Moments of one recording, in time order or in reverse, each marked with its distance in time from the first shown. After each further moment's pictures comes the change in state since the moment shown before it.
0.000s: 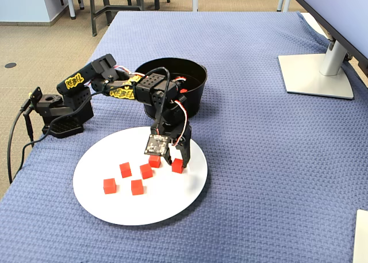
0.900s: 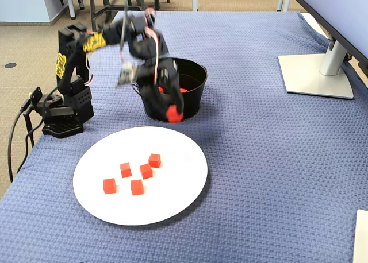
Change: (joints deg) arm -4.6 40.3 21.3 0.0 7.1
